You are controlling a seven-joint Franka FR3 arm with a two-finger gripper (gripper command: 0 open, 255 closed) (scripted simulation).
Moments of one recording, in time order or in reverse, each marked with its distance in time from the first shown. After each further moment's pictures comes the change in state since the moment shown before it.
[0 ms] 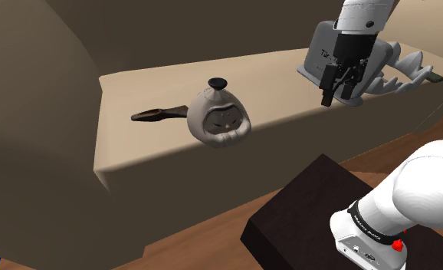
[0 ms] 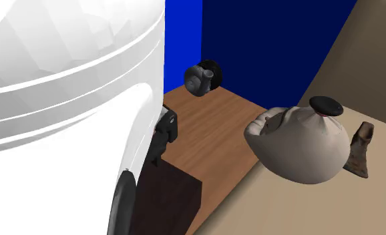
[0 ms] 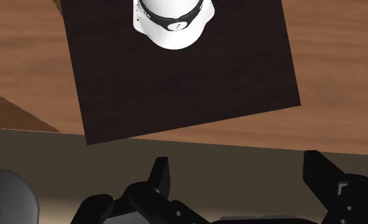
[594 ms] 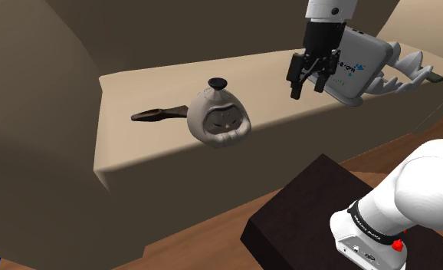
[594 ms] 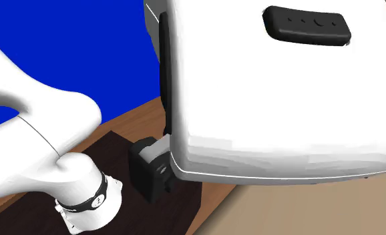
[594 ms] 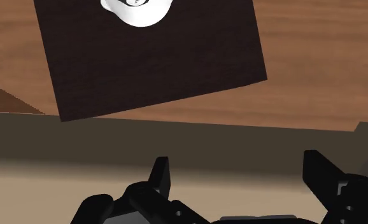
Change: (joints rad) arm 0.040 0.145 0.127 0.140 0.082 0.063 0.150
